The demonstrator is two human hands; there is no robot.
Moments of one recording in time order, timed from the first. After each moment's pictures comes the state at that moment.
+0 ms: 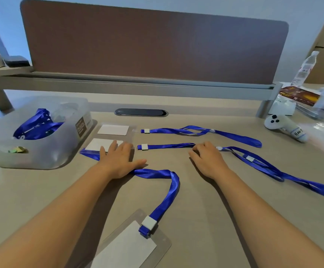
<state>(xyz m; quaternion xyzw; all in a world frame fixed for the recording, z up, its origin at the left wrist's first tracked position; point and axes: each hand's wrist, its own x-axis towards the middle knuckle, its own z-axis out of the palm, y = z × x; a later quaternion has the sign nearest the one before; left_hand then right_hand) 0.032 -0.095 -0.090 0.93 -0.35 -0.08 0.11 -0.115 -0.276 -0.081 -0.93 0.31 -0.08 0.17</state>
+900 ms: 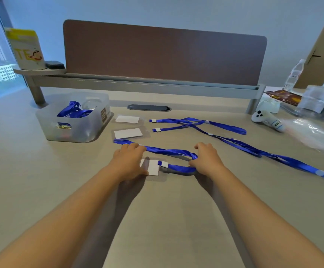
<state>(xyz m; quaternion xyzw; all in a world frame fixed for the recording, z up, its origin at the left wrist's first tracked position) -0.078 -0.024 -0.064 0.91 -0.41 -0.05 0.09 -0.192 -0.188 -0.059 -0.91 0.36 -0.07 0.20</state>
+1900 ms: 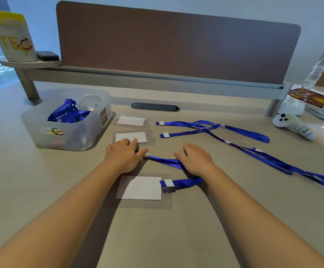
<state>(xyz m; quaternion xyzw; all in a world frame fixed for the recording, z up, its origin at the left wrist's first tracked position) 0.012 -0.052 -0.087 0.94 -0.33 -0.04 0.10 -0.103 -0.201 -0.078 -0.95 0.29 0.00 0.15</state>
